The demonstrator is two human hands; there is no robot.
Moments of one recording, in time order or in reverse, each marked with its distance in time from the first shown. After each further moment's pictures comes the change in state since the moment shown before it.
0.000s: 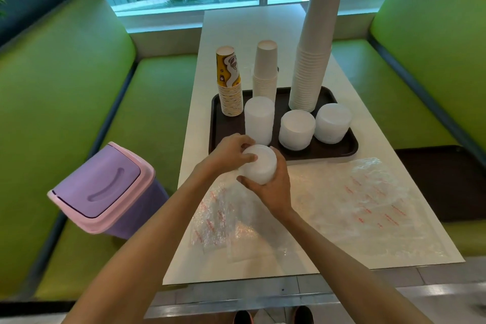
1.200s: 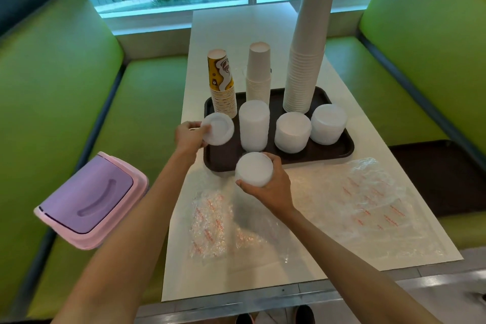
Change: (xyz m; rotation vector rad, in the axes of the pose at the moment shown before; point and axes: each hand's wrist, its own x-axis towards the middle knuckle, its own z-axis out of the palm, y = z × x) left_hand 0.045 -0.056 -0.038 -0.757 0.504 -0.422; right_hand 0.008 -0.010 -0.011 -0.052 -0.086 0.010
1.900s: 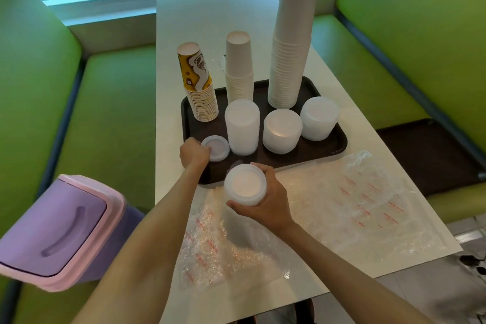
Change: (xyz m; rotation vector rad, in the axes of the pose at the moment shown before) left_hand 0.062 -0.054 0.066 0.586 0.029 -0.027; right_hand 0.005 0.017 0.008 -0.049 0.052 -0.113
